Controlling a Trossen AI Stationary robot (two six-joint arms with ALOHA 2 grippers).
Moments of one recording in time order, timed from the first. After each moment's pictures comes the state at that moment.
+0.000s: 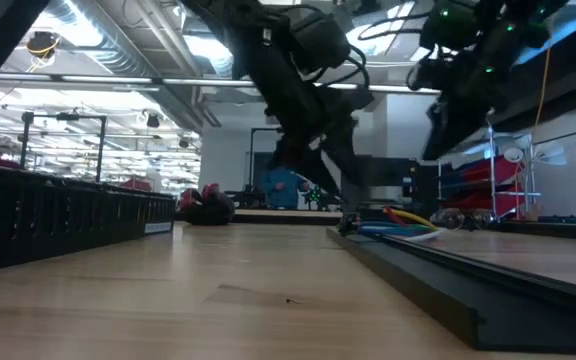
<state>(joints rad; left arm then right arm) 0.14 2.01 1.46 -0.34 -0.04 -0.55 -0.34 1.15 0.76 -0.59 -0.01 -0.23</state>
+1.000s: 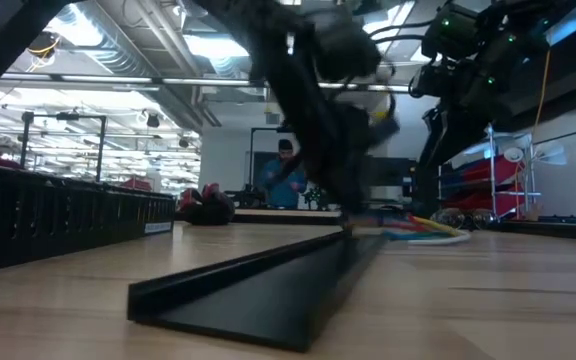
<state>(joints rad) 0.05 2.13 1.59 -0.43 -0.21 -0.55 -0.37 1.15 0.70 -0.52 -0.05 -0.32</state>
